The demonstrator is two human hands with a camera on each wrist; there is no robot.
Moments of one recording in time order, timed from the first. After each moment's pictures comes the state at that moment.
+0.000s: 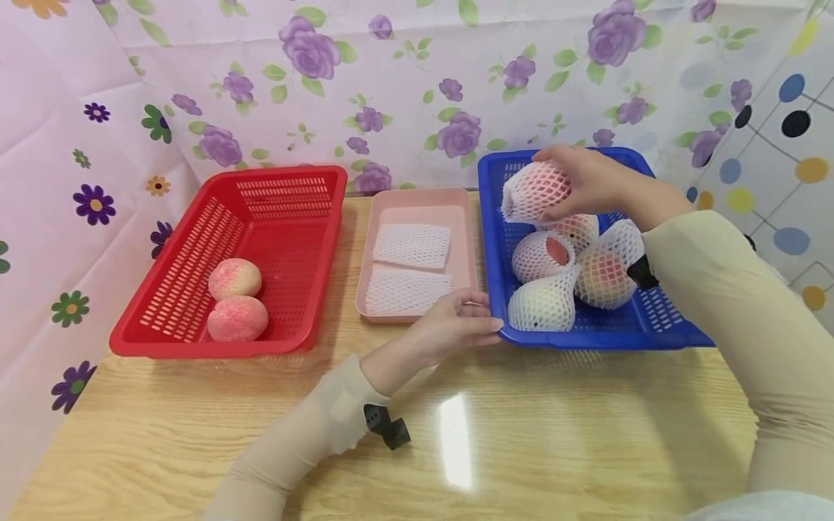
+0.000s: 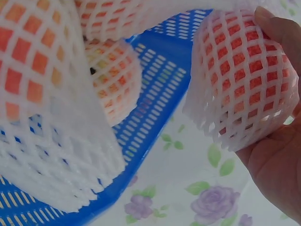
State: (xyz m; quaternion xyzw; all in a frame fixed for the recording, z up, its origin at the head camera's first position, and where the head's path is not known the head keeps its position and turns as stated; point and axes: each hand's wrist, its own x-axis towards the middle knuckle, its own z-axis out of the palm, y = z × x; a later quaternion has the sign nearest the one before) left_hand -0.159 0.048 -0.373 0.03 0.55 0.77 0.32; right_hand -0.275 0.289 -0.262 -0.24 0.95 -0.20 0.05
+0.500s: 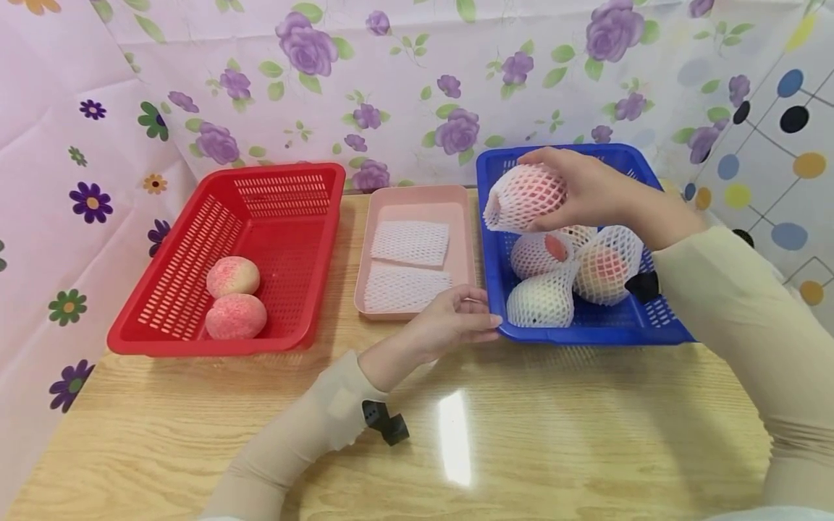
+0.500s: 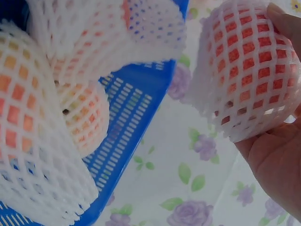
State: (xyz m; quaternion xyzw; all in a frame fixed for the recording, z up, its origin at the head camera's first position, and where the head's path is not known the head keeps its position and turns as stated) left_hand -0.160 0.046 -0.369 0.03 0.56 0.76 0.33; right_hand -0.239 0.275 -0.253 -0.26 0.94 -0.24 0.03
